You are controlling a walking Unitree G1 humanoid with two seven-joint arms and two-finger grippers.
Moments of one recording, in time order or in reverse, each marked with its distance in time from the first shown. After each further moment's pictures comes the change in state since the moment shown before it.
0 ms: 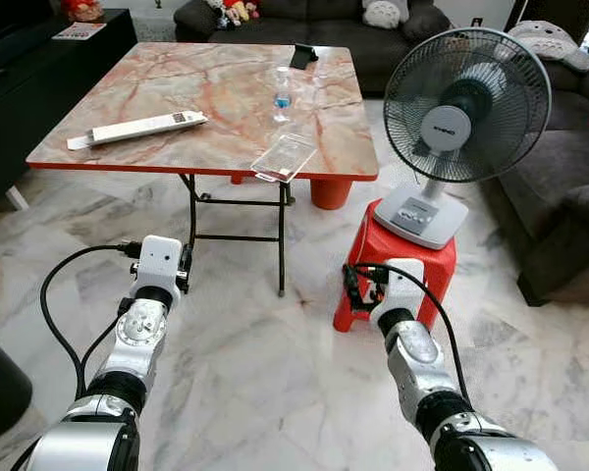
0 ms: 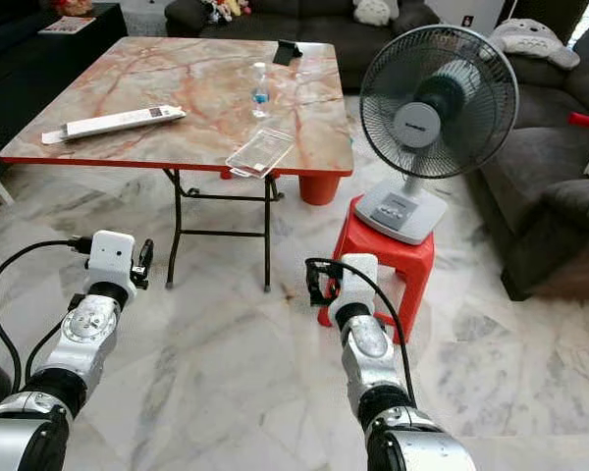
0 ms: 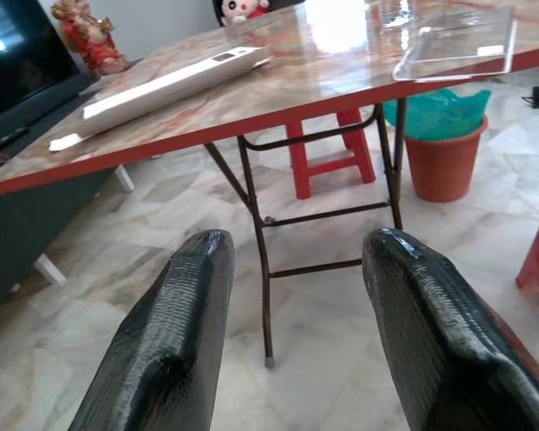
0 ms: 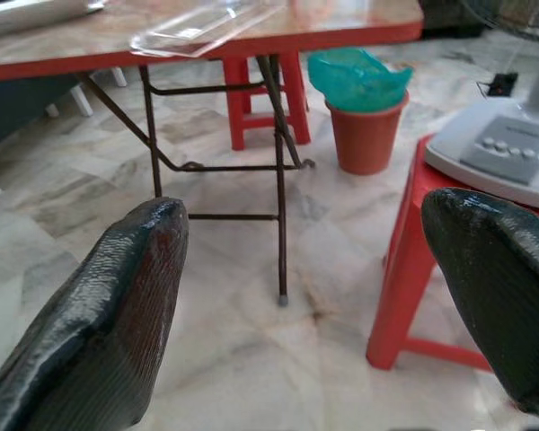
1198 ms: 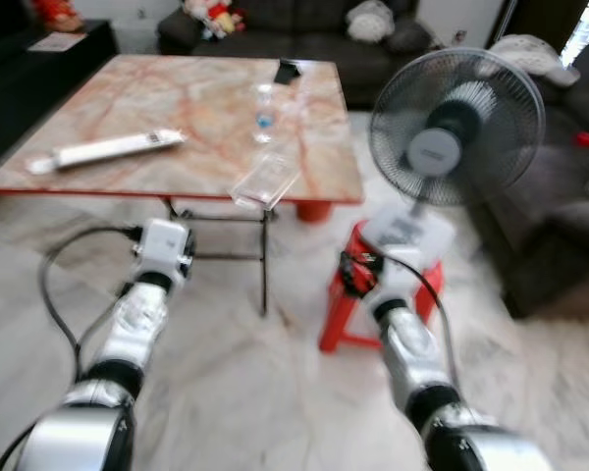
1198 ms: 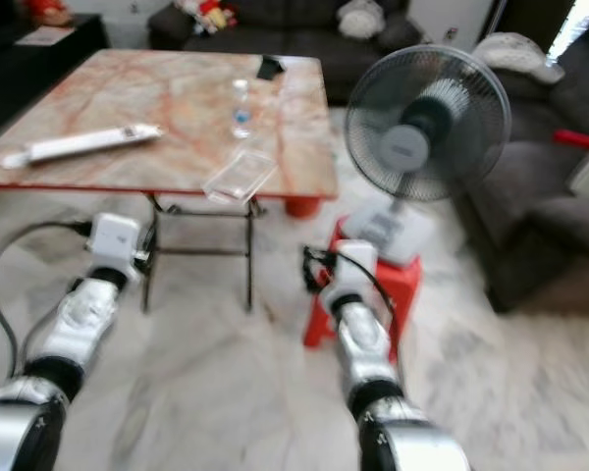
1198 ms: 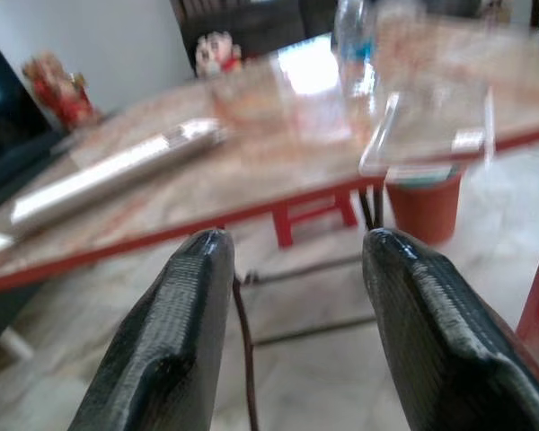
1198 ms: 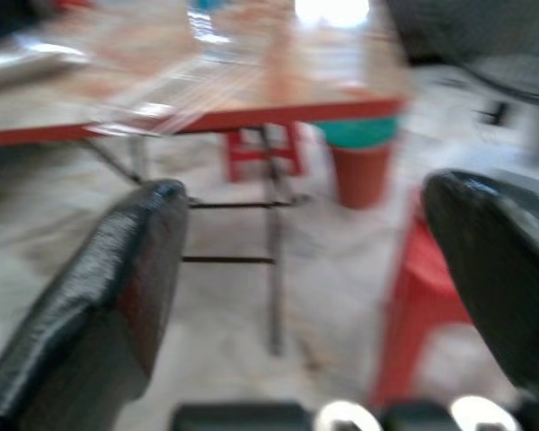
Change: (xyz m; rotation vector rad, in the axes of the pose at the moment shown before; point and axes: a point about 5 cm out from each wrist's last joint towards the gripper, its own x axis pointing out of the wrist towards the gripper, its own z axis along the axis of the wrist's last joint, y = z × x) left arm 0.006 0.008 0.010 0.066 -0.037 -0.012; right arm 0.007 0.025 0.011 0.035 -0.066 0.070
